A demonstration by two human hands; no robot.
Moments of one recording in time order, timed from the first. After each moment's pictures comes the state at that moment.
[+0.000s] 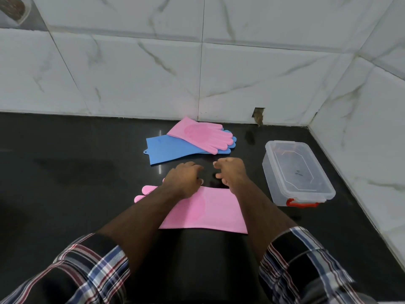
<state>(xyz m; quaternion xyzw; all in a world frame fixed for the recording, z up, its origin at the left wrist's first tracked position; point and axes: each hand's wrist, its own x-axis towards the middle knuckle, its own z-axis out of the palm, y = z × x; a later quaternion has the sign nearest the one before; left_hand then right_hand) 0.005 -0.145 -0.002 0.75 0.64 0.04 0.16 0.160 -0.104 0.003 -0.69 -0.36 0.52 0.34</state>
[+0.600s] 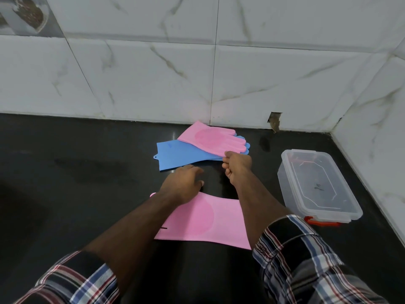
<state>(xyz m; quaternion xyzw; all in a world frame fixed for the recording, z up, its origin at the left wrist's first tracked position) -0.020 -0.139 -0.002 0.71 0.67 0.12 0.18 0.138 -0.050 0.000 -0.67 -0.24 0.56 0.43</state>
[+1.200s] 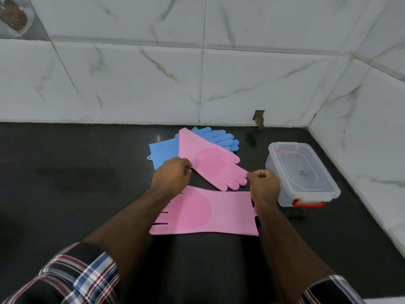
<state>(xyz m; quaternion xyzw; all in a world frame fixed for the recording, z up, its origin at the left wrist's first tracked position) -0.036 -0.149 0.010 0.69 0.68 0.18 0.14 0.209 -0.143 -0.024 -0.76 -0.36 0.28 0.46</state>
